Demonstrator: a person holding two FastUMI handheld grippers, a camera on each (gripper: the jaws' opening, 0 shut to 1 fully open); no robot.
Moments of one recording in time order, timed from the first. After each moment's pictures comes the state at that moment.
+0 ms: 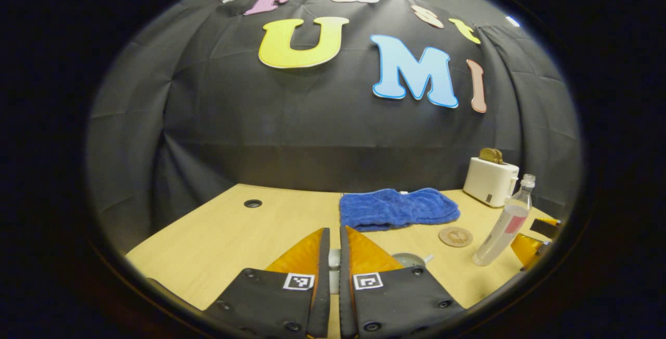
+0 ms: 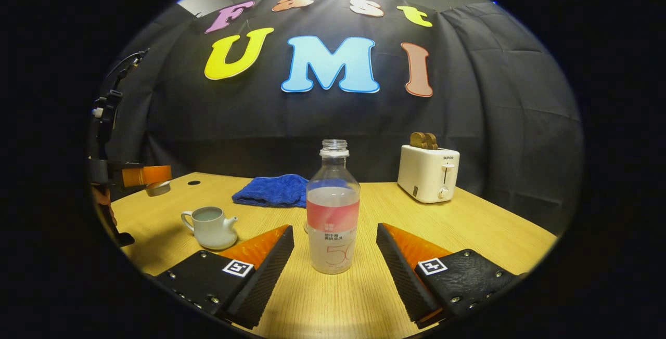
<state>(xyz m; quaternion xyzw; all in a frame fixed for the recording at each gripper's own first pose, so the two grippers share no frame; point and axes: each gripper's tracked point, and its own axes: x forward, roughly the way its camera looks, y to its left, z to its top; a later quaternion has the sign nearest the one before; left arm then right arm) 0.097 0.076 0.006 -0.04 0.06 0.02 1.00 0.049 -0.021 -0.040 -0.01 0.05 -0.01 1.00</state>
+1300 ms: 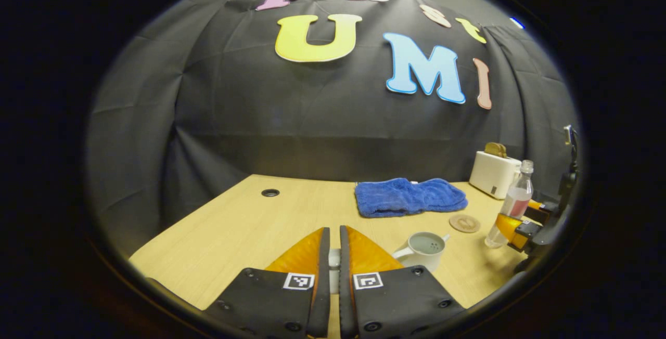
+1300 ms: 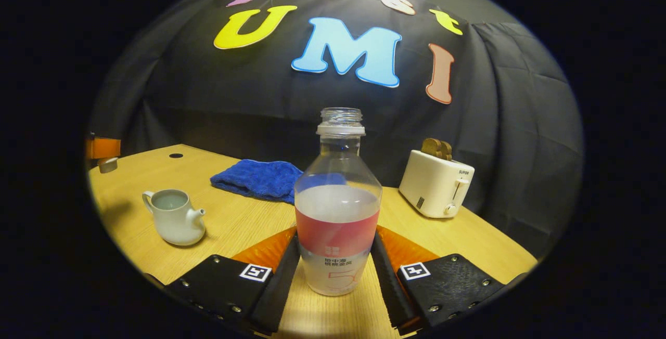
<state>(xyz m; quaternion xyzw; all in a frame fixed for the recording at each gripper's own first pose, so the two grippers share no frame) 0.069 0.113 -0.011 -0.04 0.07 0.03 1.00 0.106 -0.021 -0.046 -0.11 0.06 -0.03 0.99</state>
